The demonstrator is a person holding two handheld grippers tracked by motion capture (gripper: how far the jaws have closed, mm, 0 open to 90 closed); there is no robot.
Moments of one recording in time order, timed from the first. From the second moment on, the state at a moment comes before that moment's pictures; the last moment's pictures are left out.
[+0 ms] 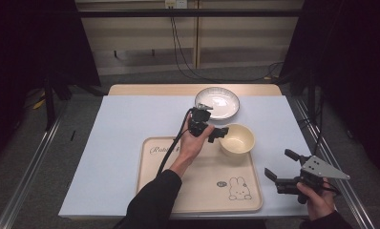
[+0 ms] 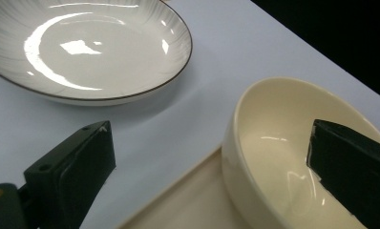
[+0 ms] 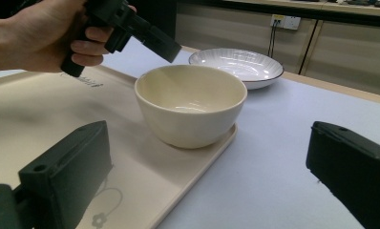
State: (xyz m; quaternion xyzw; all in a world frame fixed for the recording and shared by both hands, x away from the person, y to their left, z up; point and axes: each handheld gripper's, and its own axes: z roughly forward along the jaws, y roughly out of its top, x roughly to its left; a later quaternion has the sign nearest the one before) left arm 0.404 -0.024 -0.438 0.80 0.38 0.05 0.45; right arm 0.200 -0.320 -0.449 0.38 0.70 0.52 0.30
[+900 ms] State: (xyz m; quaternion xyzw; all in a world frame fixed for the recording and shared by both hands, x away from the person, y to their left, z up) left arm 0.359 0.062 -0.409 0.75 0.37 0.20 0.50; right arm 0.200 -0.321 -0.449 0.39 0.70 0.52 0.31
